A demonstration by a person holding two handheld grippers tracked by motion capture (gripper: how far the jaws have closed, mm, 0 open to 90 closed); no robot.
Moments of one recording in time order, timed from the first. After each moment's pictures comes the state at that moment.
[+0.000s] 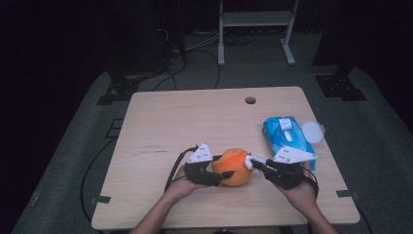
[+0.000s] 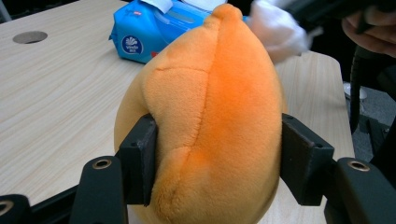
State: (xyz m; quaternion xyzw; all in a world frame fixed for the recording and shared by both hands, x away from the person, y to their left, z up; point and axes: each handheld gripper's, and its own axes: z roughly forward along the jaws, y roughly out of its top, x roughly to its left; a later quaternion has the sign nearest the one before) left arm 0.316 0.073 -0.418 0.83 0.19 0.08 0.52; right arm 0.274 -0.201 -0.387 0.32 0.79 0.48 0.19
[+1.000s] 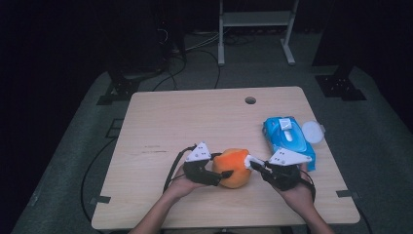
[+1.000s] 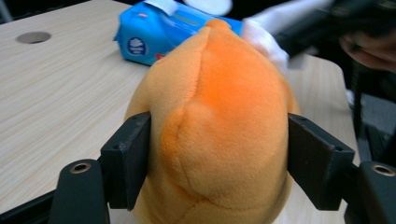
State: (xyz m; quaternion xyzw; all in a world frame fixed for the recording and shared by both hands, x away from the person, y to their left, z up) left arm 0.324 0.078 -0.424 0.81 0.22 0.07 0.53; right arm 0.273 -0.193 -0.397 0.32 0.80 0.46 0.21
